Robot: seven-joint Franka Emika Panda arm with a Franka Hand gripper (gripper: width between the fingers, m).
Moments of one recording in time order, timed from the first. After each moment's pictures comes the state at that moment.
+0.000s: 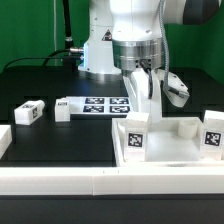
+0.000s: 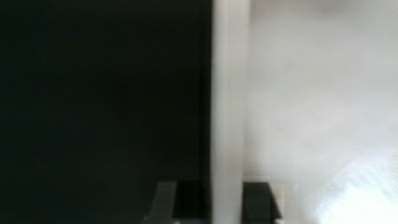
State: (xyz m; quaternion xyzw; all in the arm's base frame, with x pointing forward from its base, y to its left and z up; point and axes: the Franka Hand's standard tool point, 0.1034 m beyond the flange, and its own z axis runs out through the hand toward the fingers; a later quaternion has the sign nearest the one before) arm 0.496 0.028 0.019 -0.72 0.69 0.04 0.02
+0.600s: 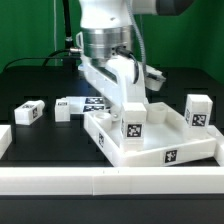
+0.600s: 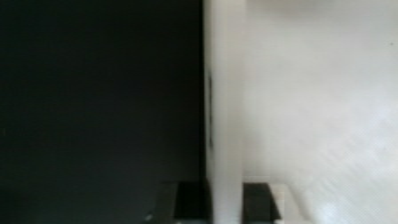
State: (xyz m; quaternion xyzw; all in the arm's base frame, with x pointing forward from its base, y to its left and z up) arm 0.489 -0.029 0.033 -0.82 0.57 0.03 0.02
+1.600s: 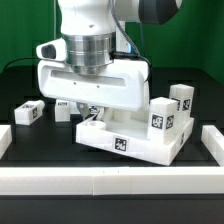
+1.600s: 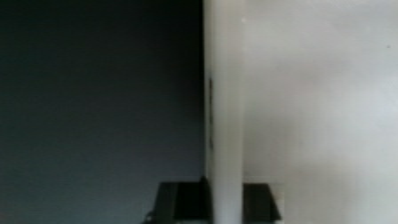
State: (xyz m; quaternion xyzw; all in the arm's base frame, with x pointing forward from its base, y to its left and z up) arm 0.501 -0.060 0.024 -0.98 0.21 0.02 0.01
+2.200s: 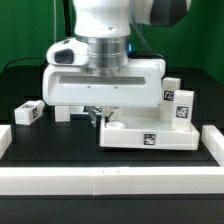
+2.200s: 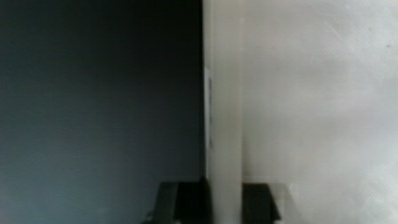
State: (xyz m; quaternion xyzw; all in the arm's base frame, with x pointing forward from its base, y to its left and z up) arm 0.517 -0.030 0.019 -1.00 -0.02 0.02 0.00
